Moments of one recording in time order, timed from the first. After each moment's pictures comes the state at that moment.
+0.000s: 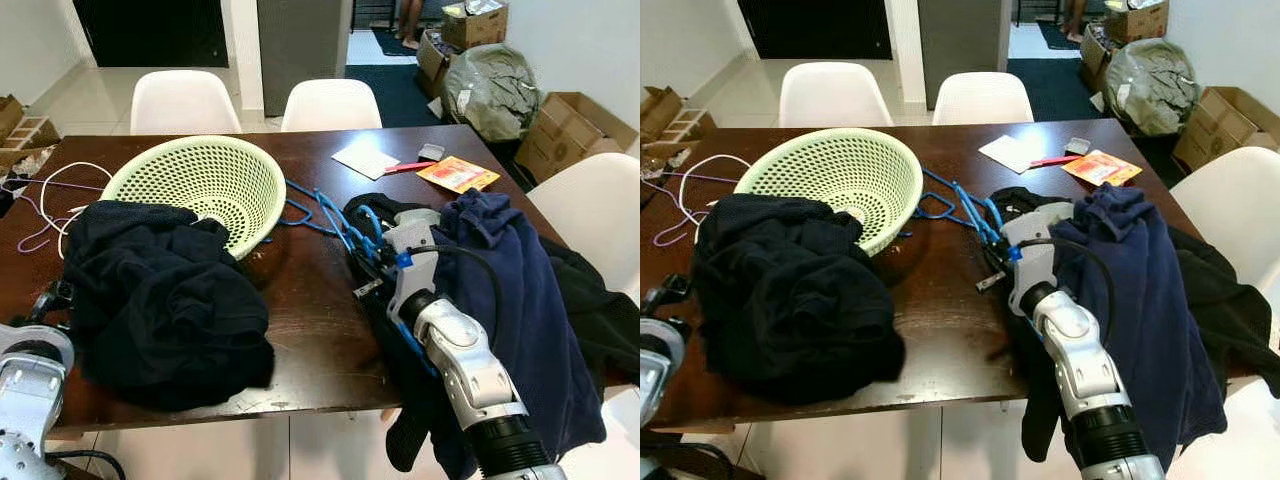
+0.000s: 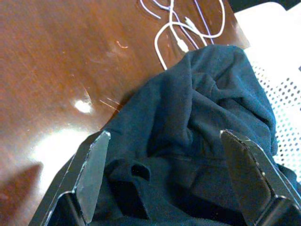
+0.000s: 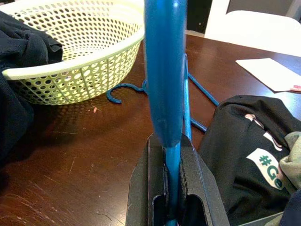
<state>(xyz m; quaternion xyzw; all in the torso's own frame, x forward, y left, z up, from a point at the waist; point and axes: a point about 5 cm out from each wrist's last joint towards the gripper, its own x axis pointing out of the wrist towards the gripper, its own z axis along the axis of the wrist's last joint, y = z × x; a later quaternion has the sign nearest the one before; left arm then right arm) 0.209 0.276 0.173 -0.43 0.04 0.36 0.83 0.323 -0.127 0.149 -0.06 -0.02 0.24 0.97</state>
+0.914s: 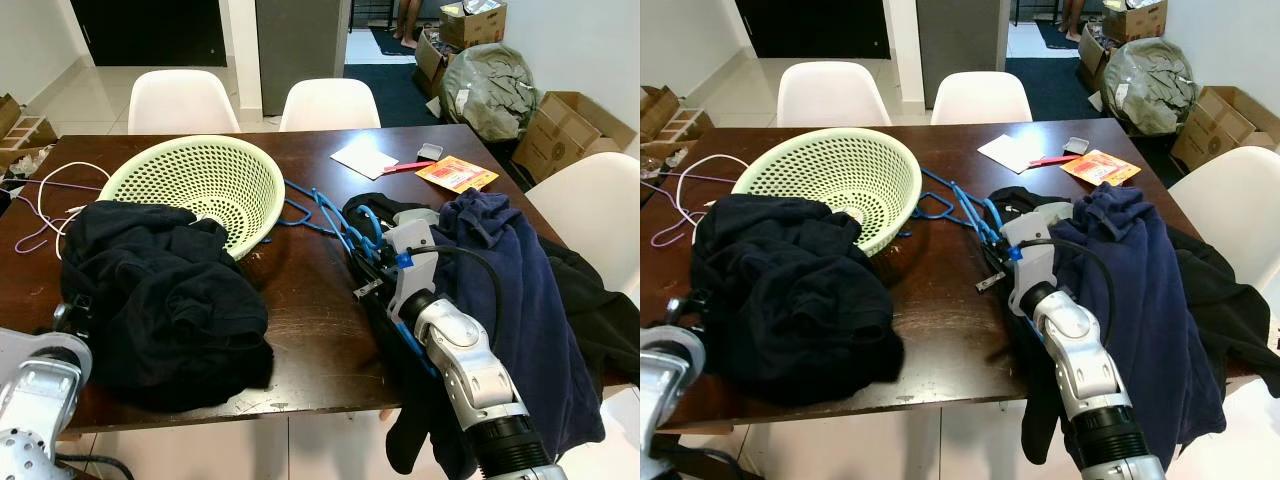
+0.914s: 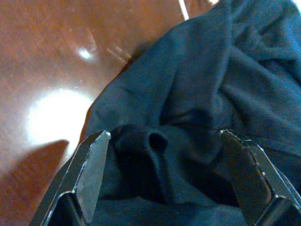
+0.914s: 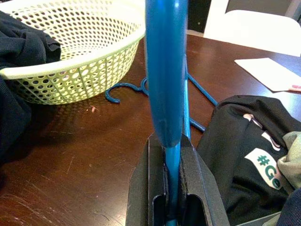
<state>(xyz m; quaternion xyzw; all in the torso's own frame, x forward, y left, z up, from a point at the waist) 0.219 0.267 0.143 -0.49 0.11 0.35 0.79 0.323 -0.128 0.149 -0.06 -0.02 0.24 0.97</state>
